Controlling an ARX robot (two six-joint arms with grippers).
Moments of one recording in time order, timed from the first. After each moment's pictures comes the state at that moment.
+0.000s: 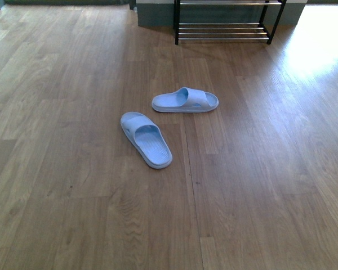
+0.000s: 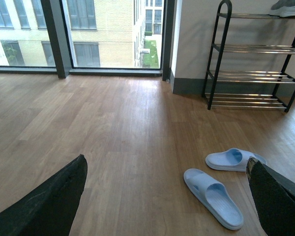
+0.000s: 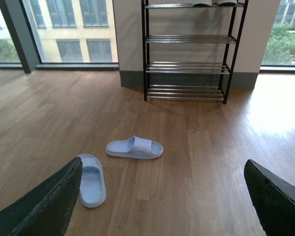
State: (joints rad) left arm 0.00 0.02 0.01 0.00 0.00 -0.01; right arm 0.00 0.00 0.02 0.00 0.00 0.00
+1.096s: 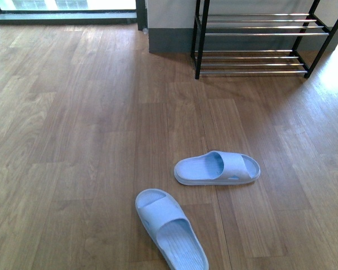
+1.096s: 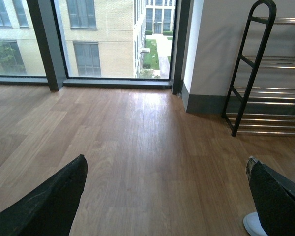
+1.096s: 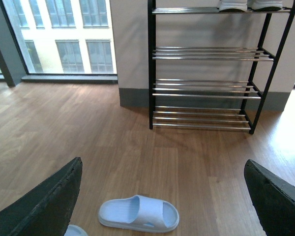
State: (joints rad) left arm 0.00 0.02 0.01 0.00 0.00 -0.01; right arm 0.00 0.00 0.02 0.00 0.00 0.00
